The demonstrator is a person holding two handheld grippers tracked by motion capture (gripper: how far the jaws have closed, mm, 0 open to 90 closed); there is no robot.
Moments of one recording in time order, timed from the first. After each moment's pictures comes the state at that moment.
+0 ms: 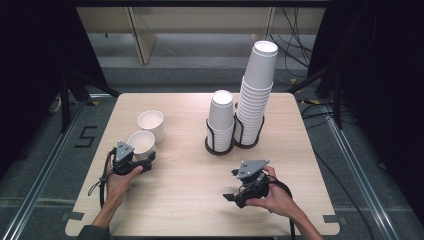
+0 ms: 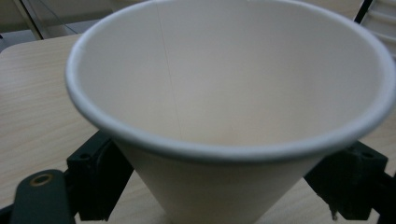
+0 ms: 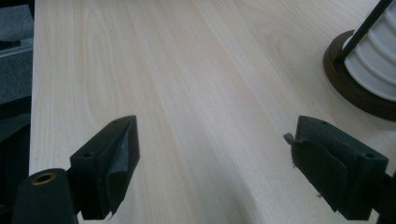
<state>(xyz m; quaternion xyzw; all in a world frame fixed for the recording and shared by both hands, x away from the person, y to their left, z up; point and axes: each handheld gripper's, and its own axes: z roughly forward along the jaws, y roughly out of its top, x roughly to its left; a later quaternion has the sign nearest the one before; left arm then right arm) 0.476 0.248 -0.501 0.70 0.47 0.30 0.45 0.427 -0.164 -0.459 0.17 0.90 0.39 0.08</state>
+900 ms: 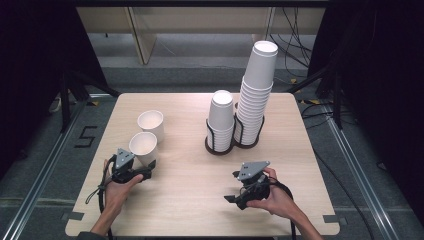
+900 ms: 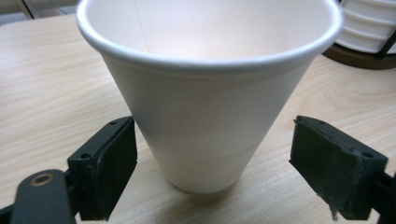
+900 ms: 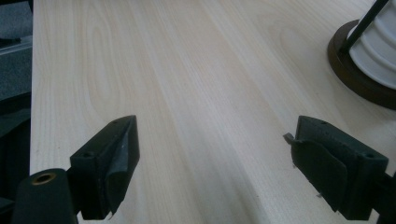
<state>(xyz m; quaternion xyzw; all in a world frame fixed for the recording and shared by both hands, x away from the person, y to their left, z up) 0.450 0.244 -0.496 0.70 0.48 0.29 0.44 0.425 -0.166 -0.464 0.18 0.90 0.38 0.07</state>
